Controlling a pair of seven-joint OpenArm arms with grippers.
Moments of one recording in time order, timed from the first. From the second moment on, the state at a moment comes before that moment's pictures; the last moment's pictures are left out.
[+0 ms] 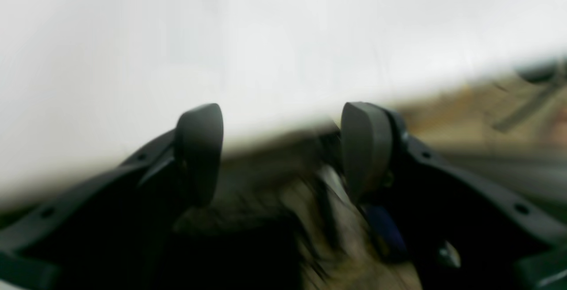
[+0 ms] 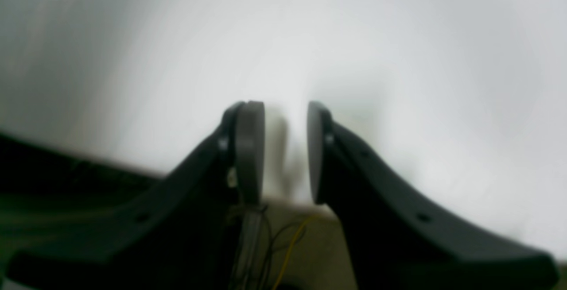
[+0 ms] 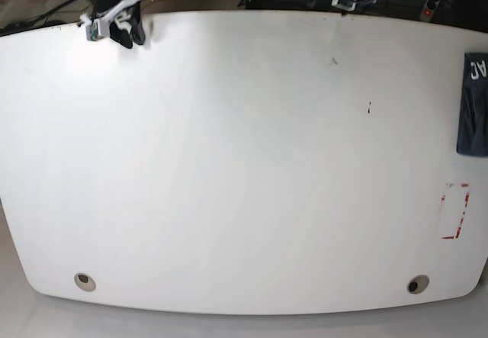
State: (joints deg) left arm 60.3 2.7 -6.5 111.9 6.4 -19.6 9.1; right arm -43.2 10.0 25.3 94.8 16.6 40.4 -6.6
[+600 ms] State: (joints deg) left arm 59.5 -0.5 -11.2 86.4 1.0 -20.1 8.7; right arm -59.3 6.0 20.8 86.4 16.3 40.0 -6.5
